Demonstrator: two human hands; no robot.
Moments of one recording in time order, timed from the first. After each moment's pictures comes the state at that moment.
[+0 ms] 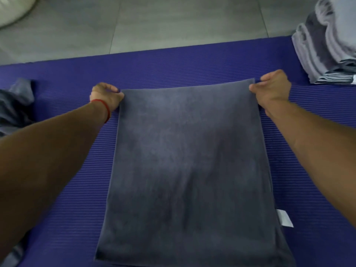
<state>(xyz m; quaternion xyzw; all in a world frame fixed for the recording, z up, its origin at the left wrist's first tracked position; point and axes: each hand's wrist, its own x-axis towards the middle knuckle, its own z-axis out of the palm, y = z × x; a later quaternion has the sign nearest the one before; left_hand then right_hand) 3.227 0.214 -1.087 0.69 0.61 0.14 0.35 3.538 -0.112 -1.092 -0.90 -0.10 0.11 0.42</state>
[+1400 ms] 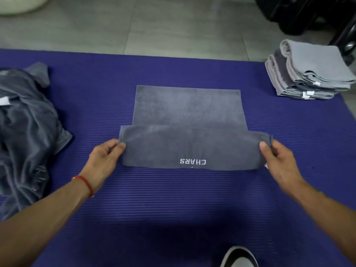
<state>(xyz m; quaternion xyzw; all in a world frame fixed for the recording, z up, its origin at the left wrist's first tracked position) 3.027 0.032 -1.058 0.70 0.44 0.16 0.54 3.343 -0.294 -1.044 -0.85 -0.17 0.18 0.46</state>
